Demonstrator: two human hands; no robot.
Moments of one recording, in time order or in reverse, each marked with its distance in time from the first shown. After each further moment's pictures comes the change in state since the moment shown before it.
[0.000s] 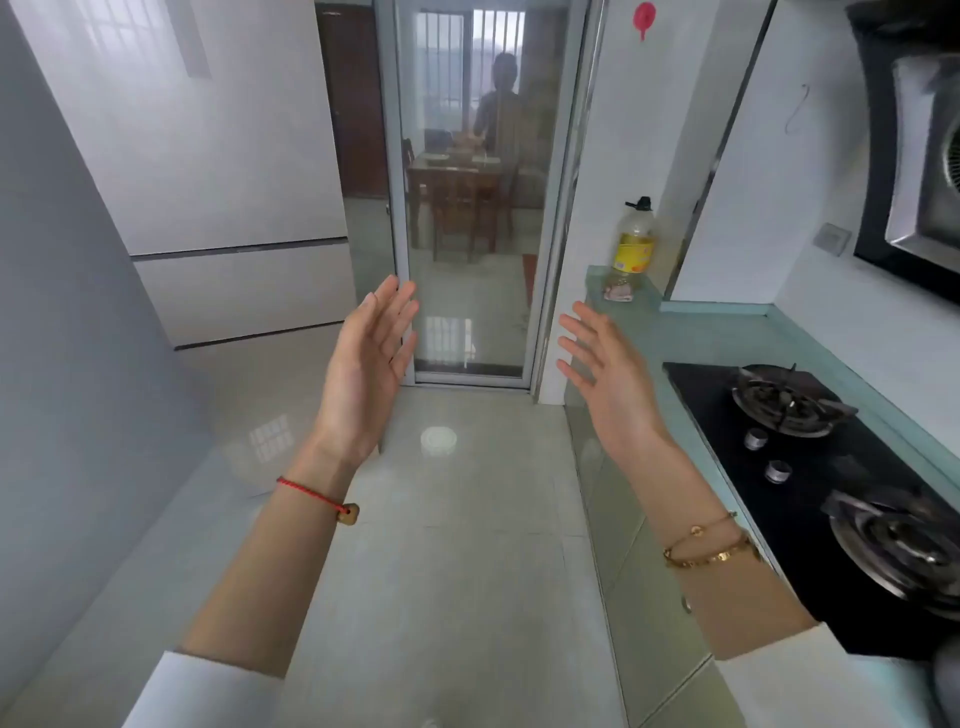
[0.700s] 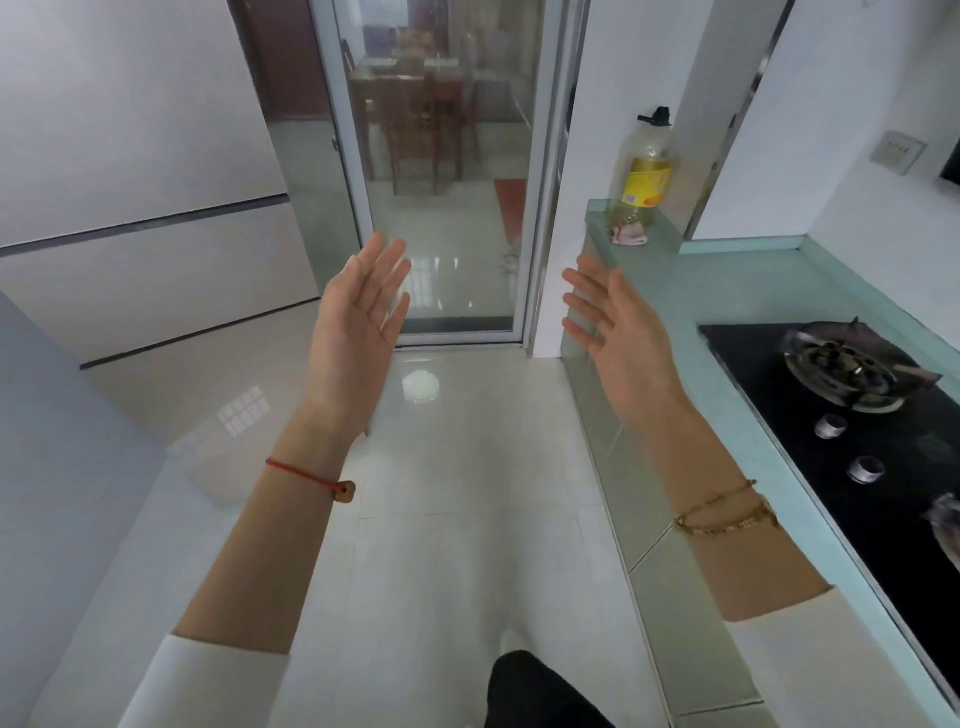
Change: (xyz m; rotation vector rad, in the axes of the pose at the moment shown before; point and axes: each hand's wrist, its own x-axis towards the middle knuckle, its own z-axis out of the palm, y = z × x) left_hand 0.225 -0.060 -0.078 0.025 -0.041 -0.084; right_hand 0.205 0.077 0.047 0.045 0.100 0.049
